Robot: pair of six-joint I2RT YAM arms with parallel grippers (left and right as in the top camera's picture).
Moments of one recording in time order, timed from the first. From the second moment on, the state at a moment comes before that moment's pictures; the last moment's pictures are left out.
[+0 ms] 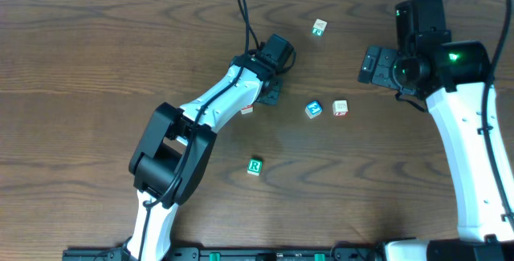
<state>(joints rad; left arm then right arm) -0.59 2.14 1.59 -0.70 -0.14 -0.30 0.13 1.54 1.63 -1.23 0.21 0.42</state>
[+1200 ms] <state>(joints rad) -0.61 2.14 1.59 -0.69 -0.12 -0.54 0.13 1.54 1.63 -1.25 0.21 0.42</state>
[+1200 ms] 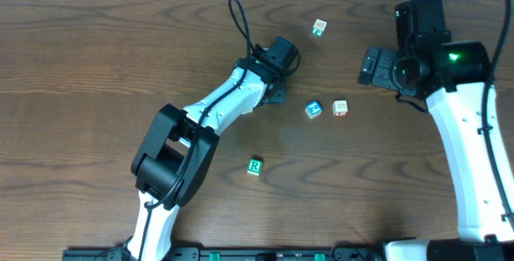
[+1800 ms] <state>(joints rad) -0.61 2.09 1.59 -0.74 -0.12 -0.54 0.13 1.54 1.63 -1.25 0.21 0.42</state>
